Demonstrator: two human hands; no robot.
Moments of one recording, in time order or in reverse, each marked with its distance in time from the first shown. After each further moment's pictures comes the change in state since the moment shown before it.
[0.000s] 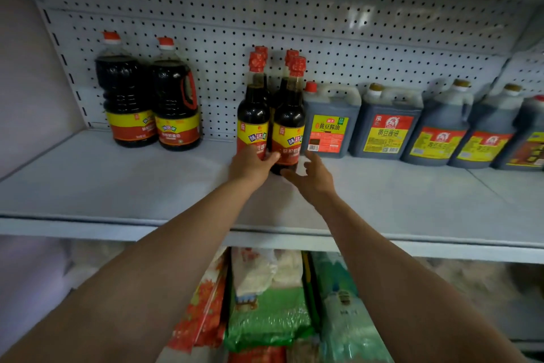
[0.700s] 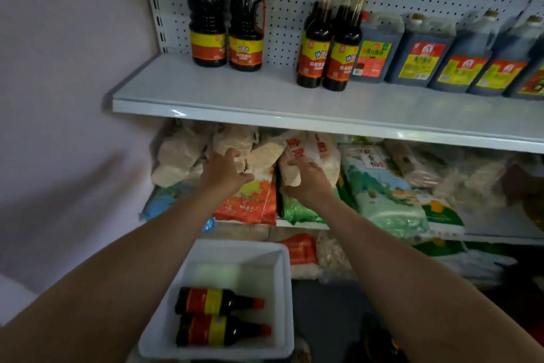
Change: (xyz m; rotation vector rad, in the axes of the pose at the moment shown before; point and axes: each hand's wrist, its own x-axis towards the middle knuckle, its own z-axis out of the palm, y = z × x) left_hand -0.237 -0.237 -0.136 0.315 -0.096 -0.101; right_hand -0.297 -0.016 0.133 -0.446 -0.272 -0.053
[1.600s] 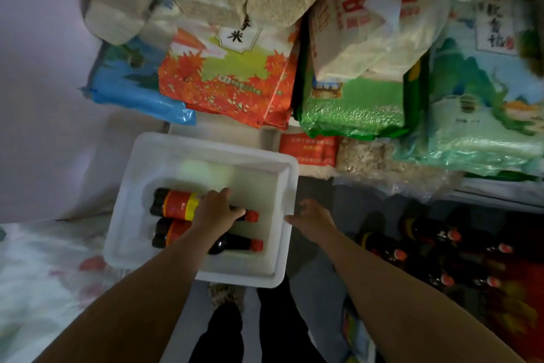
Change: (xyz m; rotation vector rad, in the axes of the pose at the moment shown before) left_hand -0.065 -0.169 0.303 0.127 -0.620 -0.471; right_hand -0.021 0.224 0.263 0.081 -0.766 0.570
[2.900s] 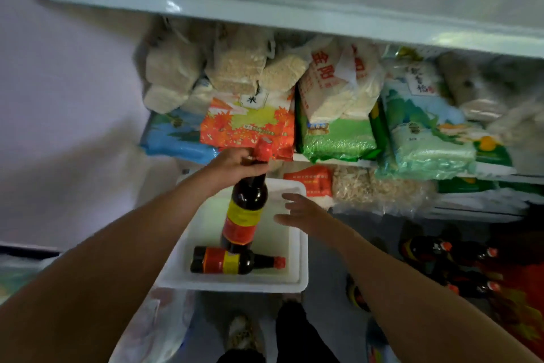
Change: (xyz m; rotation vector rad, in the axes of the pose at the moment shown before) left_hand -0.106 0.040 -0.200 -0.455 -0.035 0.566; right_hand -0.131 -0.082 -0.005 0.410 -0.054 -0.318
